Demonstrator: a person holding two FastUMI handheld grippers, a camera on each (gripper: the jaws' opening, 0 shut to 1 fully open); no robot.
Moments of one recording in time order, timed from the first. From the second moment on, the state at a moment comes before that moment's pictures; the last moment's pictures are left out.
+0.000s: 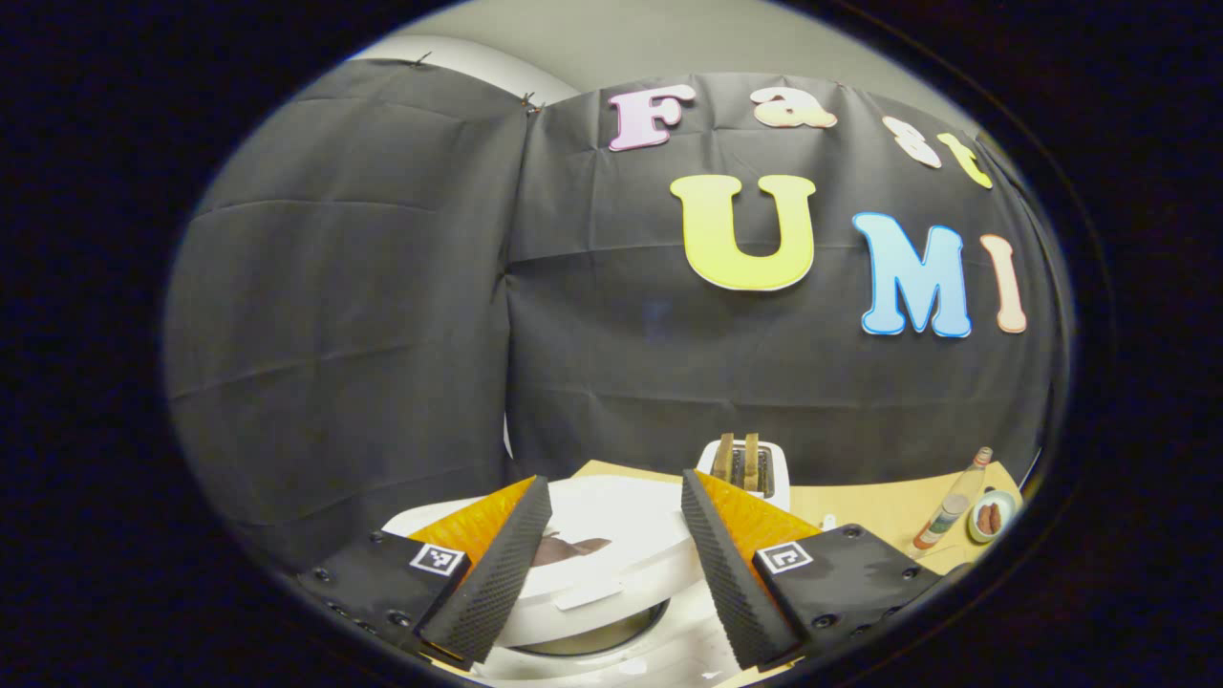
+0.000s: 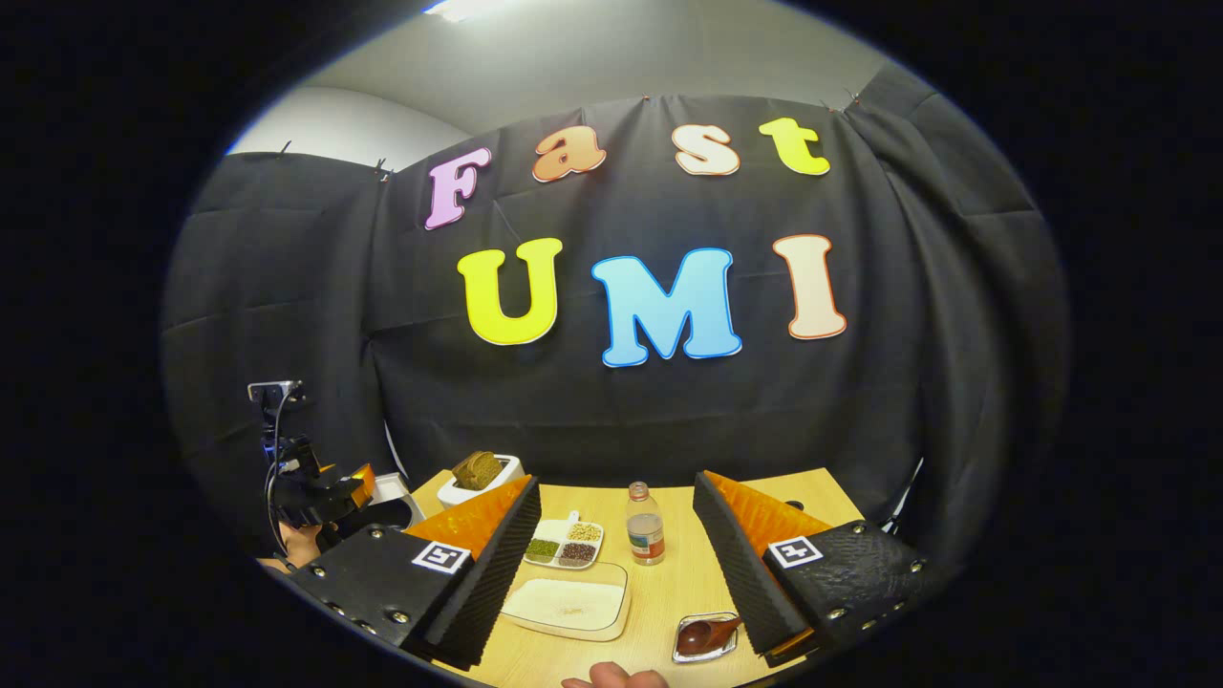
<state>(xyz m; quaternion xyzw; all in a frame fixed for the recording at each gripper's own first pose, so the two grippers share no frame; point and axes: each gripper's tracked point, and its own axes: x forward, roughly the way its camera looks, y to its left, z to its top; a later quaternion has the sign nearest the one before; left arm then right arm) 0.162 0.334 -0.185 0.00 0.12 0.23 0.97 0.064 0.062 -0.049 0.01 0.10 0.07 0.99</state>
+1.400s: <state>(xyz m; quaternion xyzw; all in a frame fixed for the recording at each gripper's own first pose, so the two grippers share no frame) 0.127 0.303 -0.273 -0.04 0.21 0.23 0.95 0.054 0.029 -0.045 0.02 0.08 0.03 1.00</state>
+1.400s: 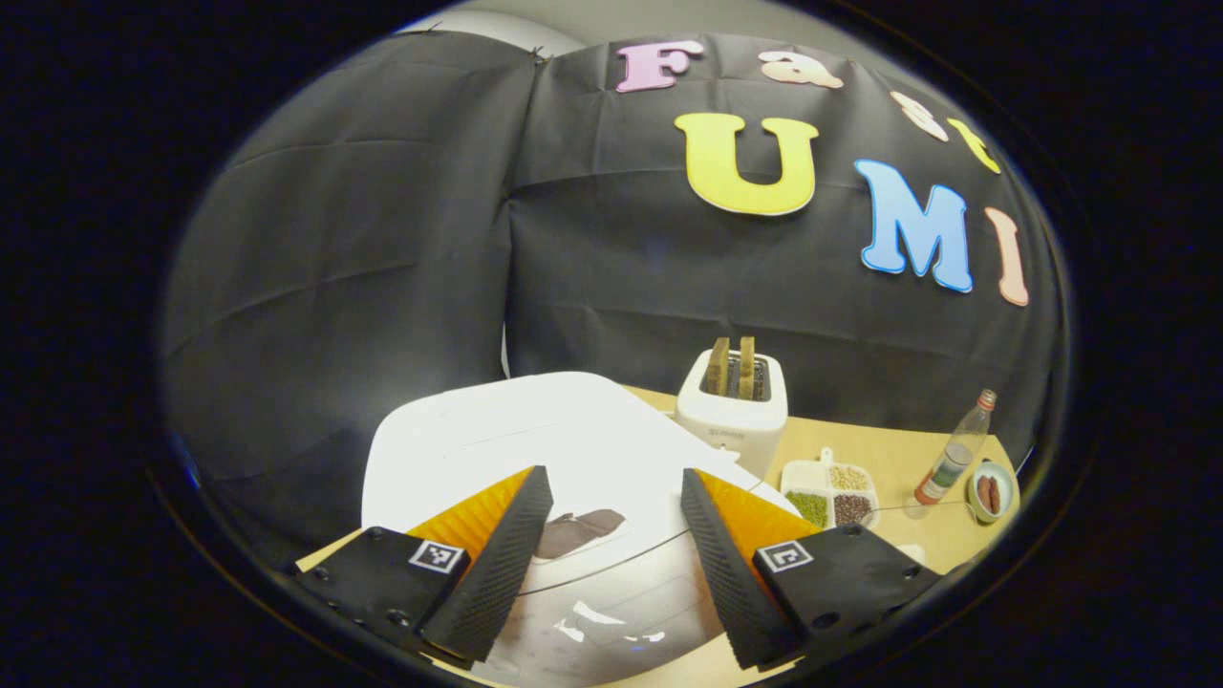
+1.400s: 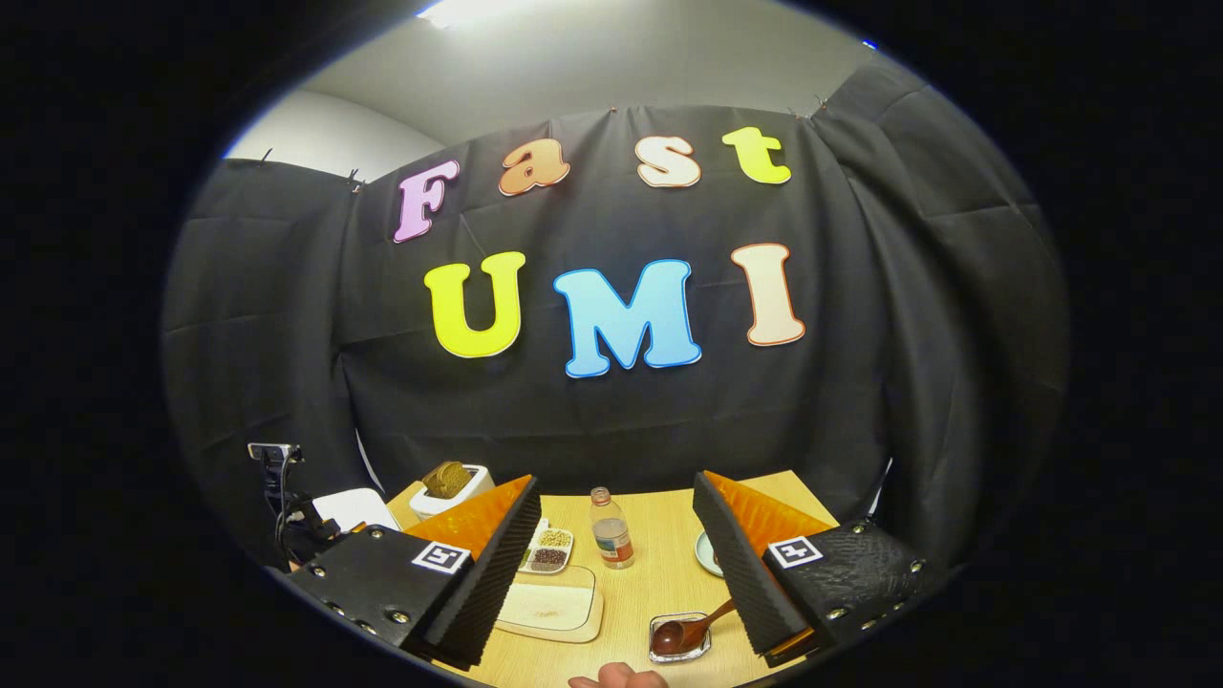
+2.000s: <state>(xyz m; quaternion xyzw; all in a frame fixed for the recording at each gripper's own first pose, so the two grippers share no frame) 0.125 0.282 -0.214 -0.02 0.15 0.17 0.97 0.048 0.014 -0.043 0.03 0.08 0.02 1.00</state>
